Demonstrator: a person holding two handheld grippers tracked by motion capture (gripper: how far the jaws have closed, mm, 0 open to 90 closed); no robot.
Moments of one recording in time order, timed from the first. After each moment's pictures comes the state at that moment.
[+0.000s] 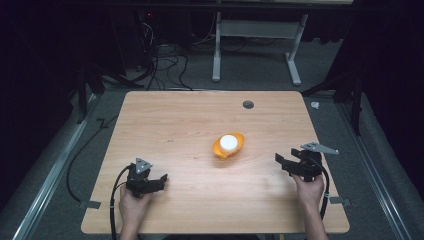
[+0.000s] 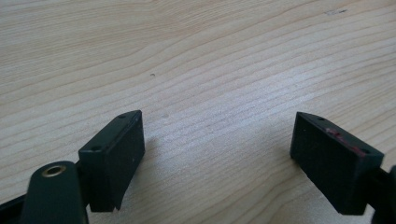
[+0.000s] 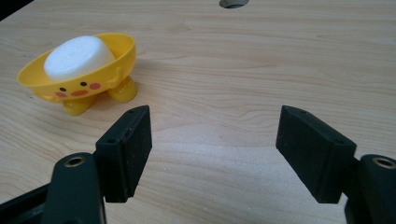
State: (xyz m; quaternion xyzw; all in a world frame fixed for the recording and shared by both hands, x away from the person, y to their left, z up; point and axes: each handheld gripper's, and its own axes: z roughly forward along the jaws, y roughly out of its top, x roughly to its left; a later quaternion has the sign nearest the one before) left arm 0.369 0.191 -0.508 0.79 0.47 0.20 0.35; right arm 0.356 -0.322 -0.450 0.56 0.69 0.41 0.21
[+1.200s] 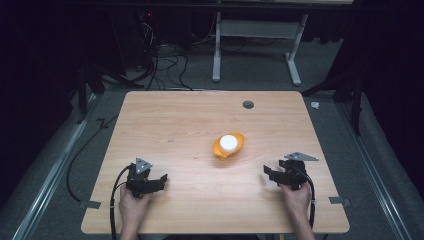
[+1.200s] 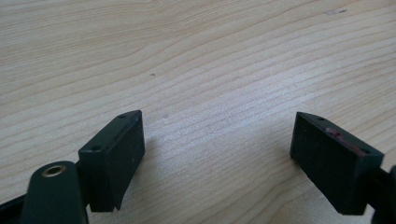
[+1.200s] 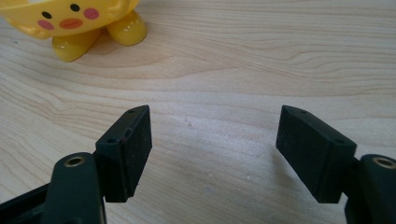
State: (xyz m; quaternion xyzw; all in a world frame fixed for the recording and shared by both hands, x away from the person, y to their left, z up) left arm 0.369 0.191 -0.508 0.79 0.47 0.20 0.35; right arm 0.355 -0.295 -0.495 0.56 0.72 0.38 0.18
